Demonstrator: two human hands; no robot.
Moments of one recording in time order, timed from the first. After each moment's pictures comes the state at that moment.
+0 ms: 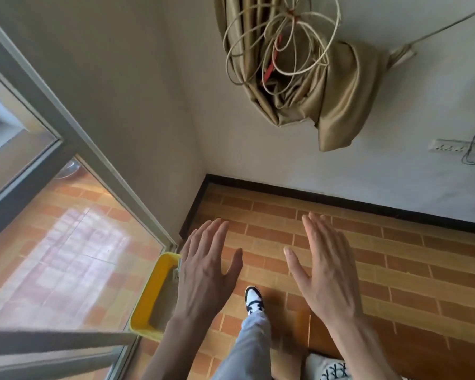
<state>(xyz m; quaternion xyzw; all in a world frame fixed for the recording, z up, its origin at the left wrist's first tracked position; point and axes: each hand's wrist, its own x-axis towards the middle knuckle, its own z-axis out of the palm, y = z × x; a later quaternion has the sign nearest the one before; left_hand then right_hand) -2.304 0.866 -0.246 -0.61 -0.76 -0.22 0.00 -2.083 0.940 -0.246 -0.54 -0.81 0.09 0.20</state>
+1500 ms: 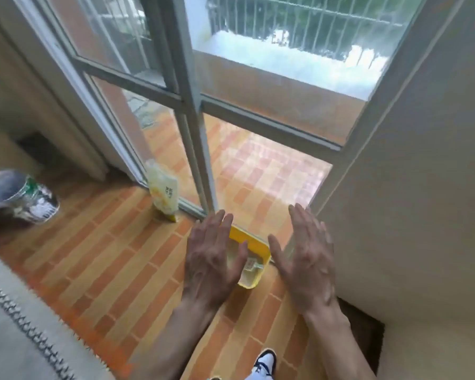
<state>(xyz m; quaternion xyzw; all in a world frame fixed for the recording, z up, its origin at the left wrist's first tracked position) -2.382 1.070 -0.234 0.21 -0.94 -0.15 0.22 -2.489 1.228 -0.220 0.30 -0.91 0.26 0.10</state>
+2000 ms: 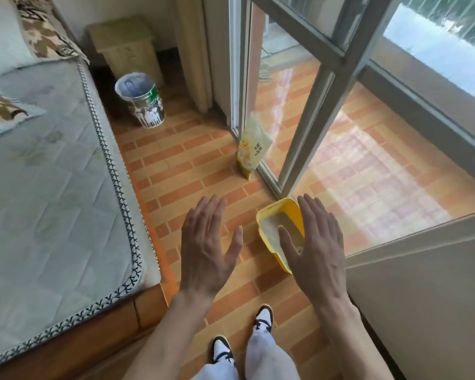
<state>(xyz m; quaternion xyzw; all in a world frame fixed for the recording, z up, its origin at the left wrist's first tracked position) -2.207 1.029 -0.284 0.47 -0.83 -0.13 0.28 -2.397 1.119 -0.267 0.55 -0.81 0.22 0.01</state>
